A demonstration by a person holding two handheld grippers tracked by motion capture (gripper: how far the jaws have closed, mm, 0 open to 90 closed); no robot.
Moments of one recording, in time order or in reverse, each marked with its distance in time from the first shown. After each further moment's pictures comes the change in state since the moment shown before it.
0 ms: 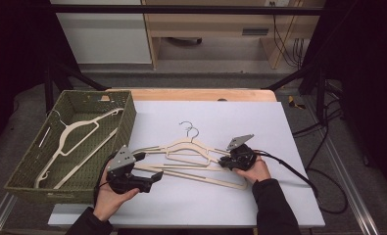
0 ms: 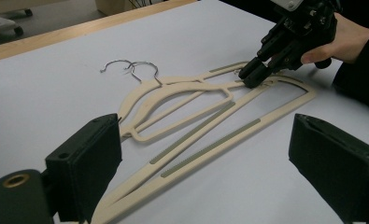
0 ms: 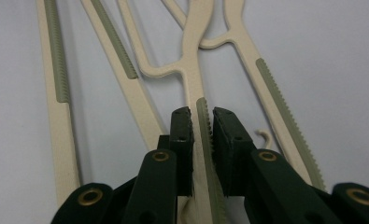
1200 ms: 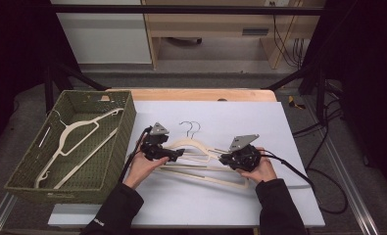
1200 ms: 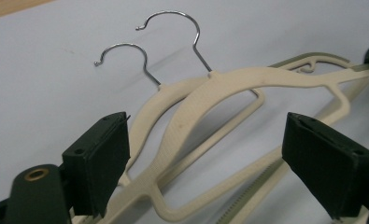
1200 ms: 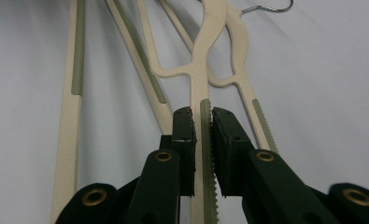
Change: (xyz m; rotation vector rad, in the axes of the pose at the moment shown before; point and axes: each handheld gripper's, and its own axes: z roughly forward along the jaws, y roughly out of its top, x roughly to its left) left arm 0.042 0.030 0.122 0.191 0.029 -0.045; right arm 0.021 0.017 -0.037 -0.062 -0.033 -0.126
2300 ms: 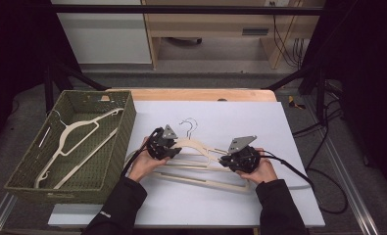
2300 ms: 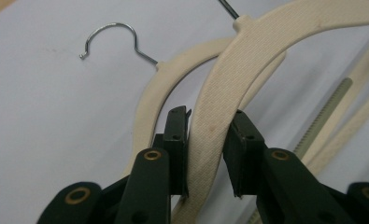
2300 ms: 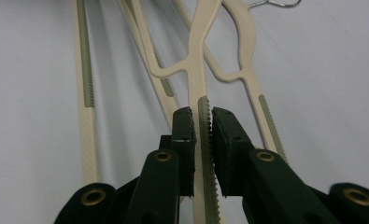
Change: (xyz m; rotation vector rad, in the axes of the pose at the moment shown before) left arm -0.004 0.000 0.018 0.140 0.021 0.246; right arm 0.007 0.003 -0.002 0.046 -0.003 -0.020
